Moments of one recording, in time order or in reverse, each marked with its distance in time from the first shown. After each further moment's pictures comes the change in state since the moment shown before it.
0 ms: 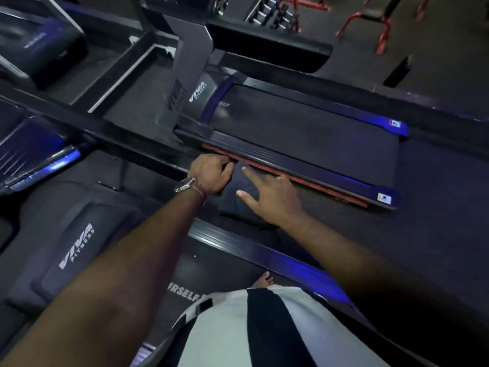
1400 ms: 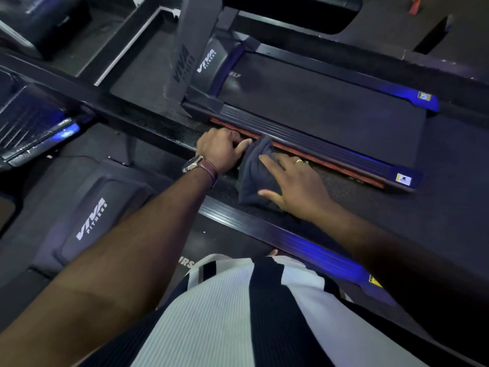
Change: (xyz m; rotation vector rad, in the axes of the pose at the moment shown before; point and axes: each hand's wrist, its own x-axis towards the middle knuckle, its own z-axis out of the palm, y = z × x) left_hand 0.010 0.002 0.017 0.142 0.054 -0.073; right_hand -0.012 0.024 0.007 -0.005 0.057 -0.262
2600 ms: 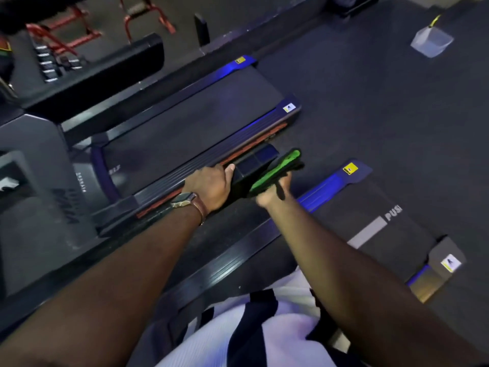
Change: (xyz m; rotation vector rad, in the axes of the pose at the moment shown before) left_hand 0.020 -0.015 -0.009 0.170 -0.308 0.946; right_hand 0.056 -0.108 0.058 -2.290 -1.602 -1.348
